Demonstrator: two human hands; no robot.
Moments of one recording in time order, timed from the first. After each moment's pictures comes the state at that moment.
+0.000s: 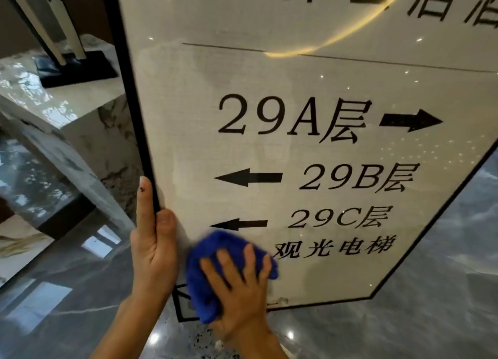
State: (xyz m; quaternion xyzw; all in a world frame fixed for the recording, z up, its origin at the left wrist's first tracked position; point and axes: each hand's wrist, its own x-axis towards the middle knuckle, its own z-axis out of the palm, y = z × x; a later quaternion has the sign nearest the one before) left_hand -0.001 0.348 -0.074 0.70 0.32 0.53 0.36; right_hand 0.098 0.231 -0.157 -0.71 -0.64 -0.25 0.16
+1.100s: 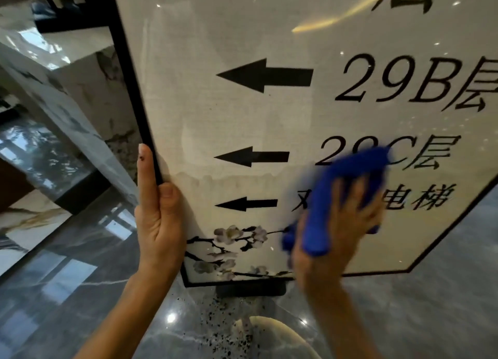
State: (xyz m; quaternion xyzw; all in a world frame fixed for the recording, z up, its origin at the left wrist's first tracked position) left_hand -0.003 0.333 -0.131 0.73 0.25 0.57 0.27; right_hand 0.179 0.211 -0.149 -0.79 -0.42 -0.15 0.43
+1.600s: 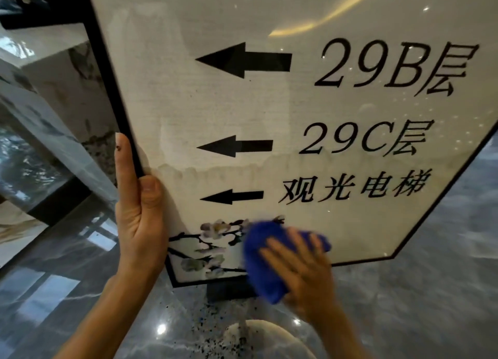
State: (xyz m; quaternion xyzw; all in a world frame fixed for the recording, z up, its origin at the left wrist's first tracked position) left_hand -0.004 0.335 -0.128 0.68 0.25 0.58 0.36; right_hand 0.188 0.147 -0.234 -0.65 -0.69 -0.28 0.18
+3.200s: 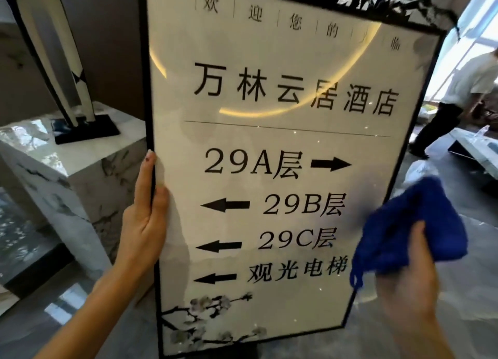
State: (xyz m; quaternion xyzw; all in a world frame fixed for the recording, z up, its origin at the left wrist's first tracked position) left_hand 0.001 0.362 0.021 0.72 0.32 0.52 0.31; right_hand 0.239 0.132 0.055 -0.54 -0.16 0.07 0.82
